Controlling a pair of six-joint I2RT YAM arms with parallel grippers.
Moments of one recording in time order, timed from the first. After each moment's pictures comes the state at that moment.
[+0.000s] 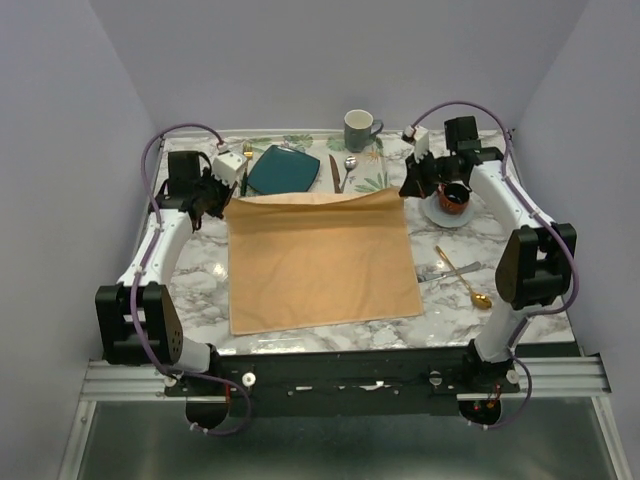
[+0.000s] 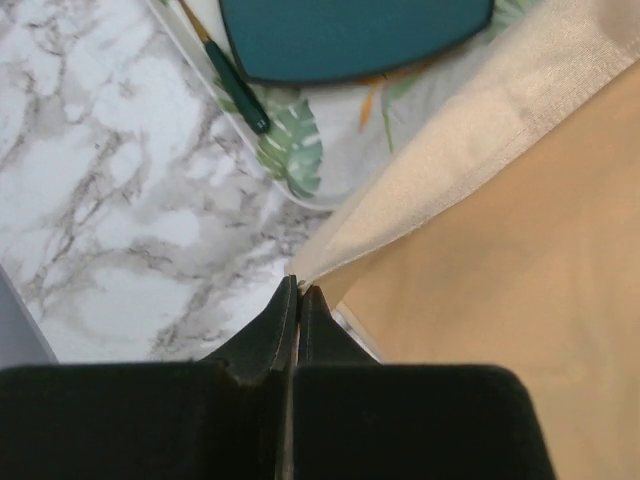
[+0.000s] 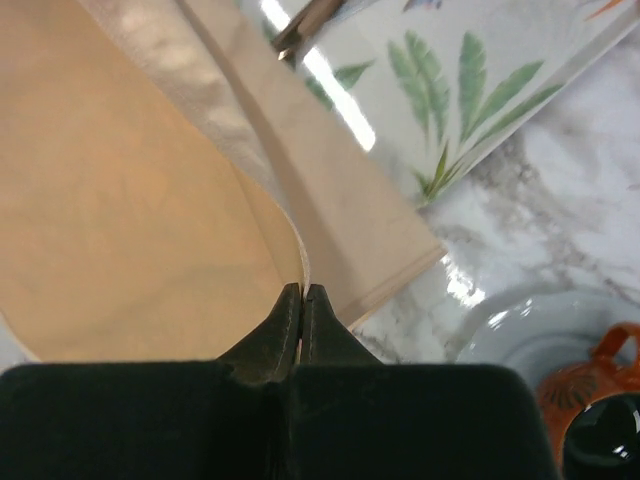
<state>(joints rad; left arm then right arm) 0.03 1.48 1.17 -0.38 0.34 0.50 0.13 1.84 1.63 -0.68 -0.64 -0.45</state>
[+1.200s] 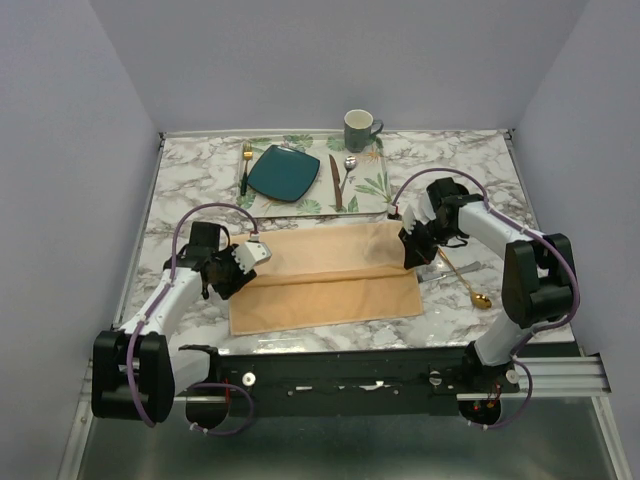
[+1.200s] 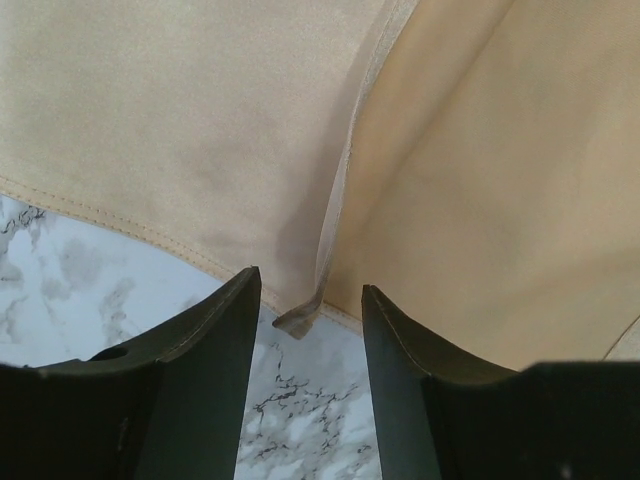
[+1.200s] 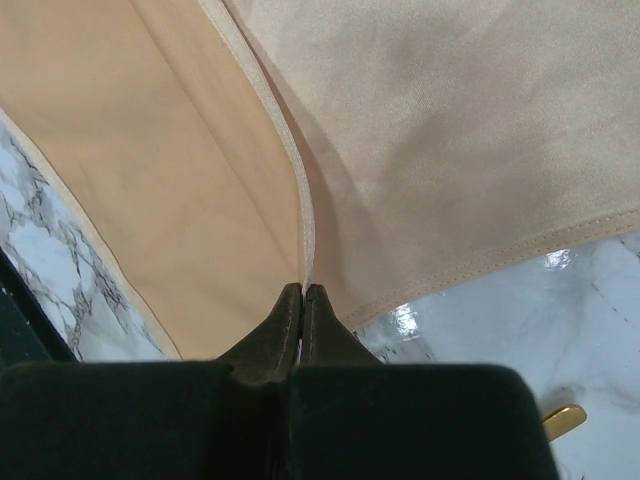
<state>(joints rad) -0.08 1.13 0.59 -0.56 0.32 0.87 0.20 1.68 1.08 -0.79 -0.59 -0.78</state>
